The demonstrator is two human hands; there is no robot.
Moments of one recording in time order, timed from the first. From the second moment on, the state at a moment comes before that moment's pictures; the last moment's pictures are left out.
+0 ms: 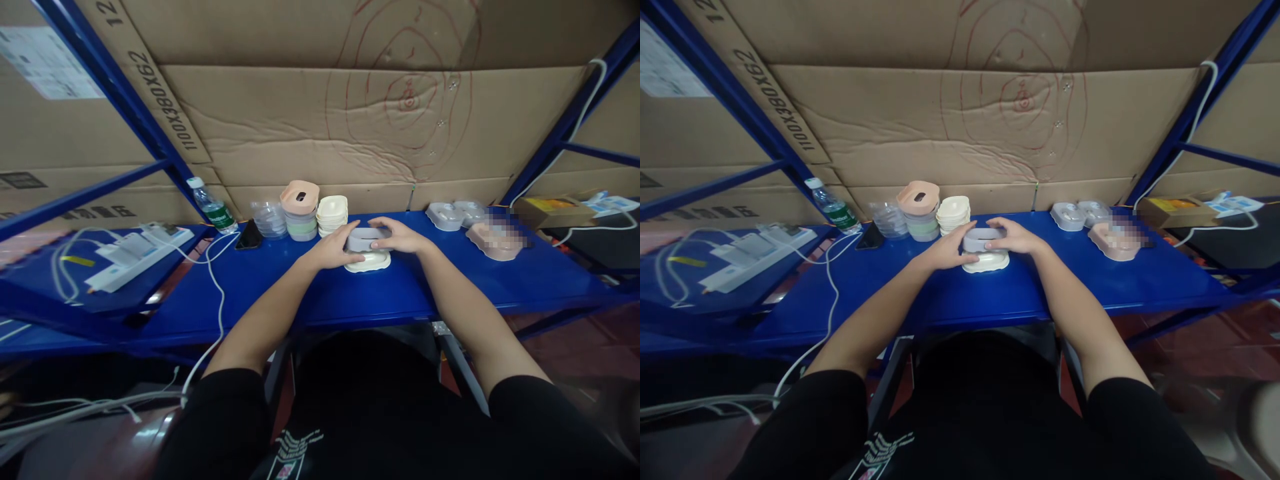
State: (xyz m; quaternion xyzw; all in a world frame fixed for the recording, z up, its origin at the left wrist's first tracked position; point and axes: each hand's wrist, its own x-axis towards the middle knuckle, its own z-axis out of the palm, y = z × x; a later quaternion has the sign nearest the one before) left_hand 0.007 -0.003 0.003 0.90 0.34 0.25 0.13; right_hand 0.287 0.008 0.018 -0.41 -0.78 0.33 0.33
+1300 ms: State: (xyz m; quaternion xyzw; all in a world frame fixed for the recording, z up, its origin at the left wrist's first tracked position) left_hand -0.006 0.011 0.010 0.82 0.31 0.48 0.06; right_hand 0.273 0.007 0.032 -0.37 -0.54 0.45 0.61
